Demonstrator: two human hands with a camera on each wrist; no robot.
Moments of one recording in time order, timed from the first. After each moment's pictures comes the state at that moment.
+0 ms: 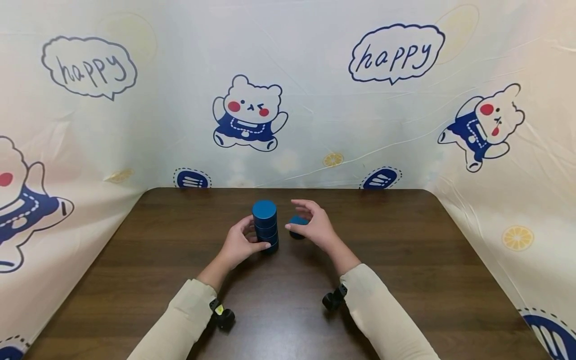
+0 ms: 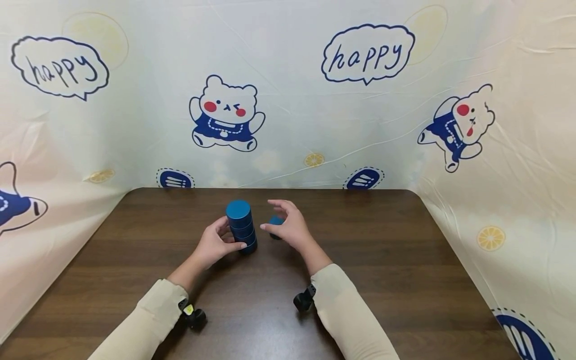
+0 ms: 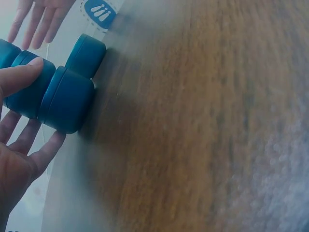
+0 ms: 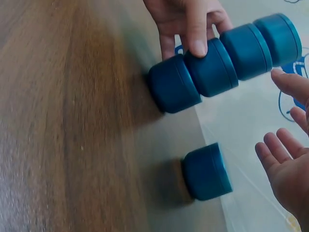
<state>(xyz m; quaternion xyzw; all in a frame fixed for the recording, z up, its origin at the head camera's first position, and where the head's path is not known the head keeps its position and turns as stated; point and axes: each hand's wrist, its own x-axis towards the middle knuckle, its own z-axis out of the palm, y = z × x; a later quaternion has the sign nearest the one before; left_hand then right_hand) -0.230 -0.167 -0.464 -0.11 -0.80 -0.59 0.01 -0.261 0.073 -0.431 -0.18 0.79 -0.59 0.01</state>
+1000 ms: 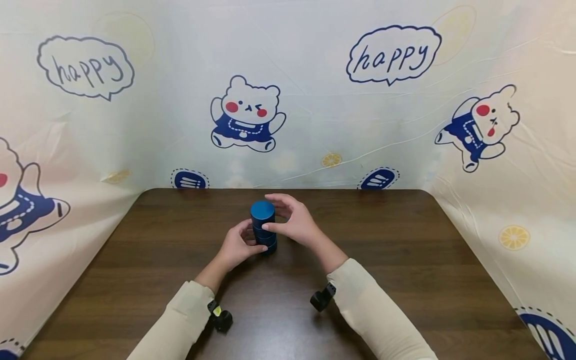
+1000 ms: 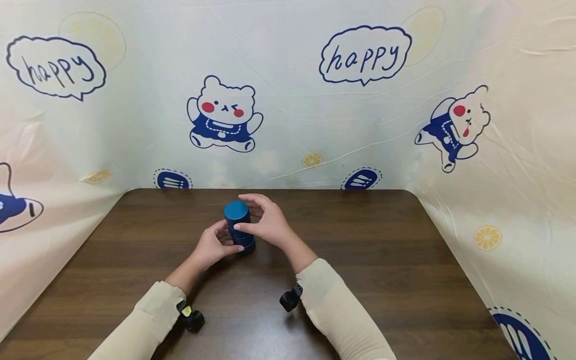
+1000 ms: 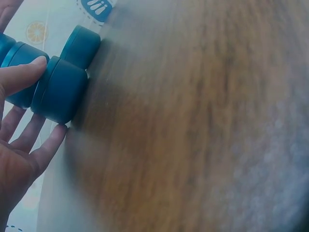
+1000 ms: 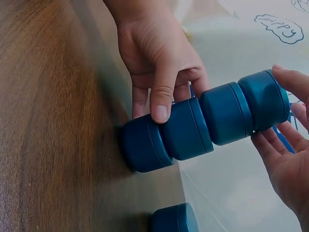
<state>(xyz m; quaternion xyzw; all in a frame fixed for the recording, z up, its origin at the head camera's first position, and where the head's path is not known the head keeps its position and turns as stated) -0.231 -0.172 -0.471 -0.13 -0.80 -0.58 0.00 -0.246 0.036 -0.391 -0.29 0.76 -0.58 0.02</state>
